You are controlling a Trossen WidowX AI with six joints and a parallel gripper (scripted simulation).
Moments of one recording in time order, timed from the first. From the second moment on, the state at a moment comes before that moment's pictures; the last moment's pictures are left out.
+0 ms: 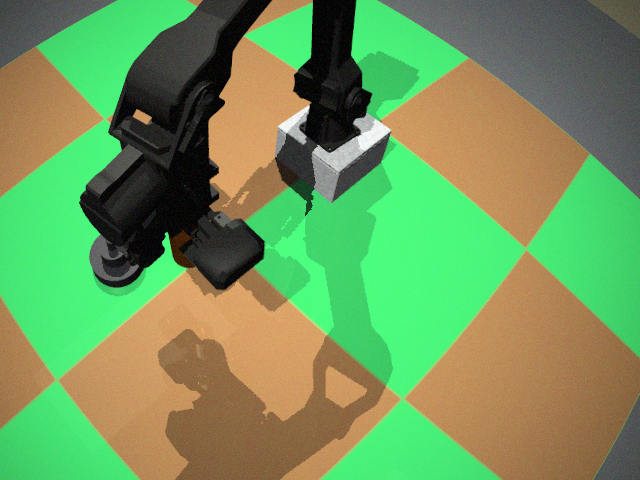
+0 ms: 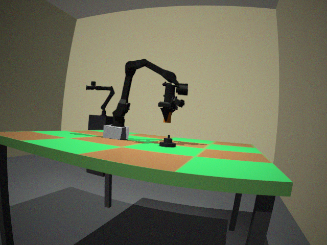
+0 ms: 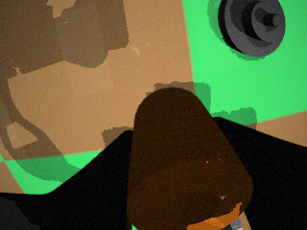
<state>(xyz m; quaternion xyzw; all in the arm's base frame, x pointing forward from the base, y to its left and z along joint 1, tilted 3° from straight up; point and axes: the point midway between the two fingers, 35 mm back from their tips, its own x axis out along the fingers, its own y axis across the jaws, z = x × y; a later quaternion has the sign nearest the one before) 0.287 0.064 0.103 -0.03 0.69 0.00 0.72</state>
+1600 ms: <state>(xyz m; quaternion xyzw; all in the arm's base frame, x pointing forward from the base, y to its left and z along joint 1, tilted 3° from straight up) 0.342 -0.054 0.072 -0.03 0.69 0.00 0.72</state>
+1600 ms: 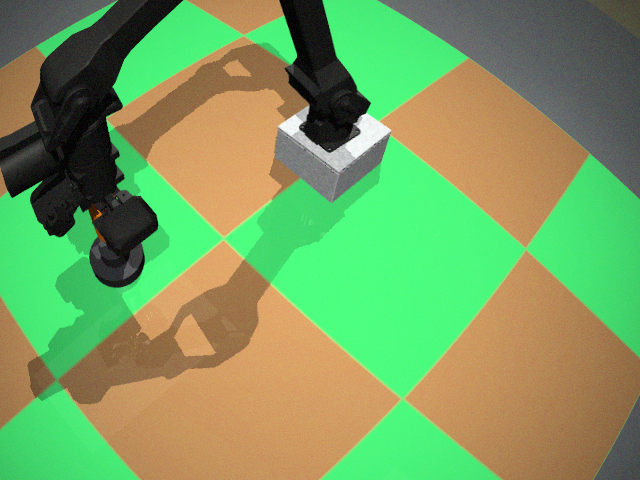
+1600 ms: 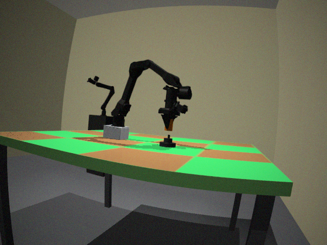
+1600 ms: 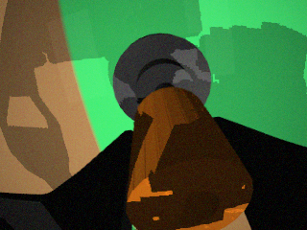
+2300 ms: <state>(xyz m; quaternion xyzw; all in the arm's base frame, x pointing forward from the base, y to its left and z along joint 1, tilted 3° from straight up) 0.346 -0.055 0.053 -0.03 0.69 0.00 0.72</state>
